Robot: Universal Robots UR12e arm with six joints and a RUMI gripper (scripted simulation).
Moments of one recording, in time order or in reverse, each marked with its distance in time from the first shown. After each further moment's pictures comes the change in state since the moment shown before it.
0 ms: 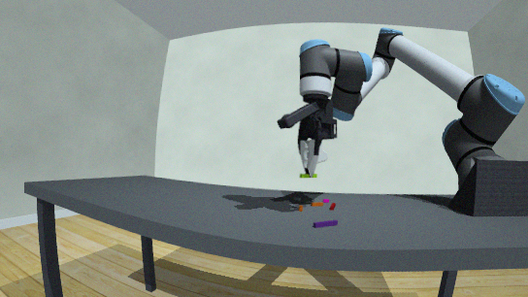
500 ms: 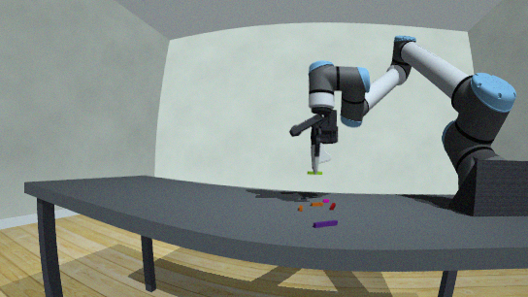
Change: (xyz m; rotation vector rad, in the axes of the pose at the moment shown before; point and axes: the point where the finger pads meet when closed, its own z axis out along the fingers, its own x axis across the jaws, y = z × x) arm 0.121 0.116 0.000 0.001 0.002 0.470
